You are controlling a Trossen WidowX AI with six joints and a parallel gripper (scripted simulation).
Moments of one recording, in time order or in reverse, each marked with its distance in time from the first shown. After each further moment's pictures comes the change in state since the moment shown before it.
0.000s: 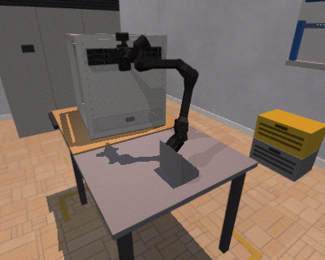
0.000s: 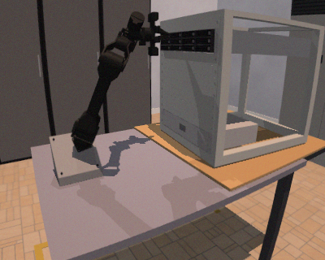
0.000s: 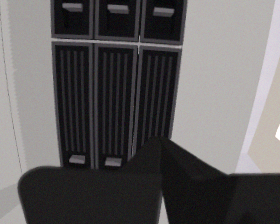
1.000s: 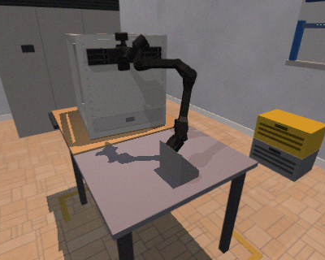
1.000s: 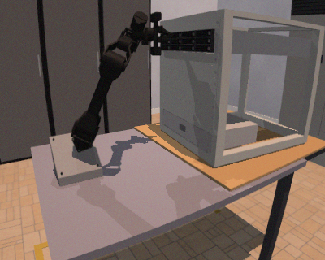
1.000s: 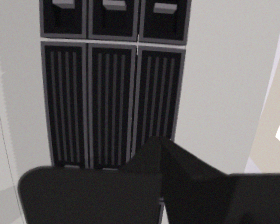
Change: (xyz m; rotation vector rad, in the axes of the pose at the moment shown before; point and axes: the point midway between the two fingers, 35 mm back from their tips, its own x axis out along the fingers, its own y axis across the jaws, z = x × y) arm 0.013 -0.001 0.000 0.001 -0.001 -0.001
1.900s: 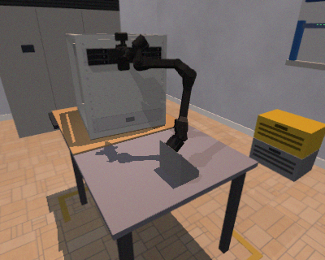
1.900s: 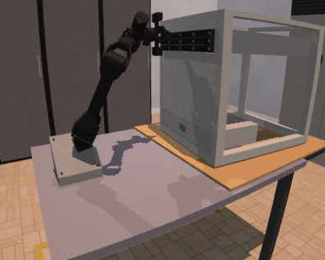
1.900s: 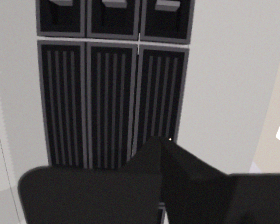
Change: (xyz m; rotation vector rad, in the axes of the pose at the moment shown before) arm 0.005 0.001 0.000 0.000 0.001 0.001
